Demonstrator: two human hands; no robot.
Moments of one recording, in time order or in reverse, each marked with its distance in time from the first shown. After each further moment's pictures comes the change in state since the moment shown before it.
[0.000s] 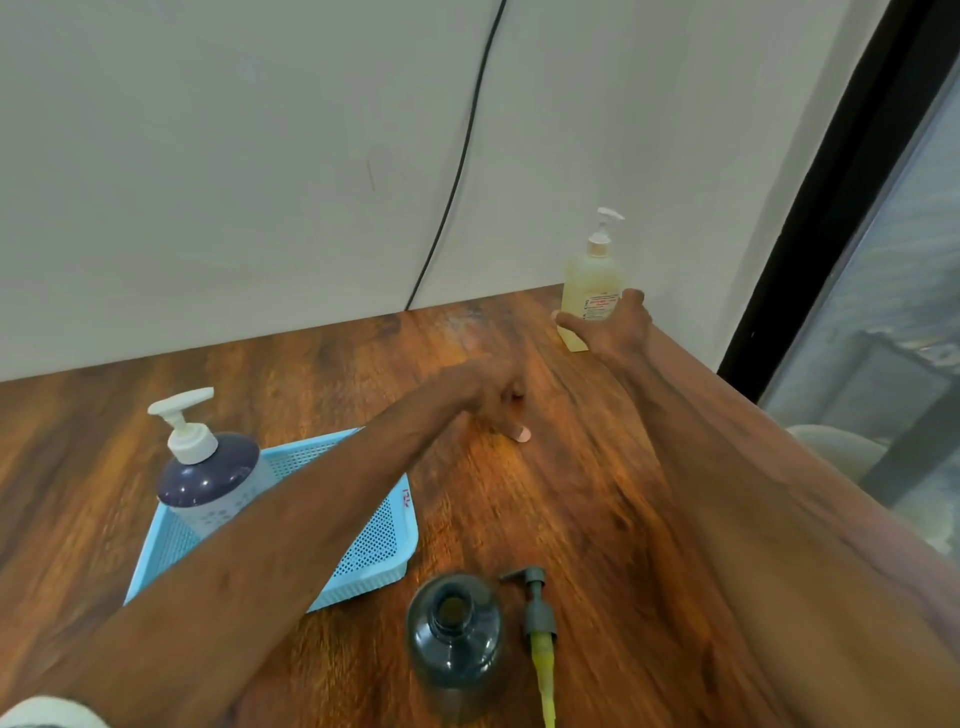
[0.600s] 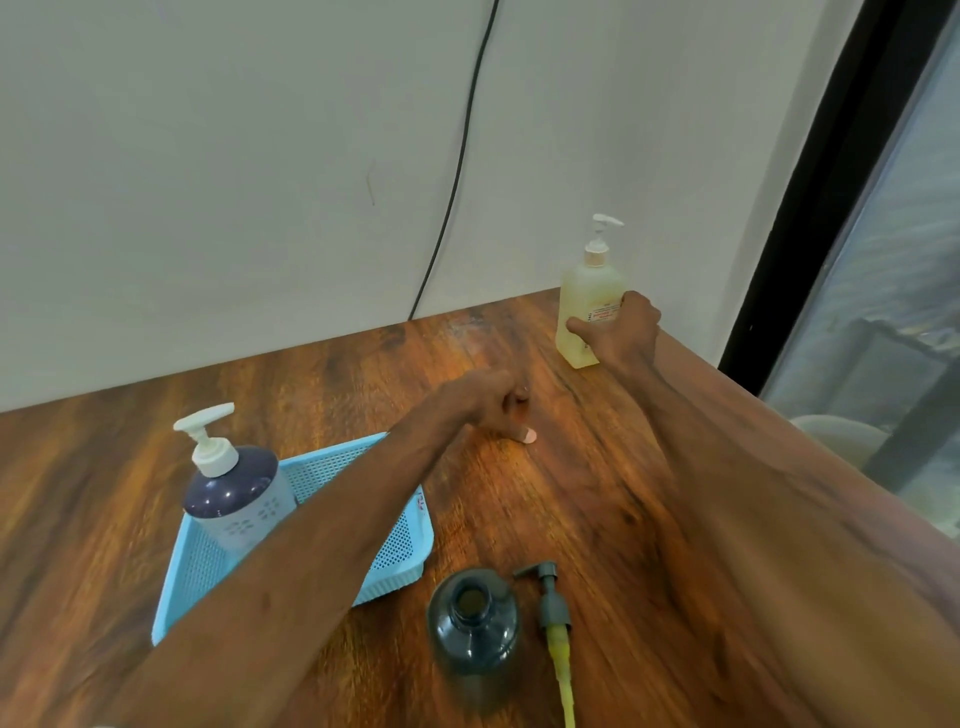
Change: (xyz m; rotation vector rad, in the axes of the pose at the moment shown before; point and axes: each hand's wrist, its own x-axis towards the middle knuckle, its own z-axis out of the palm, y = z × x) left_hand -0.005 -0.007 0.010 -0.047 0.019 0.008; right_hand -0.012 0.003 -0.007 -0.016 0.105 -0.091
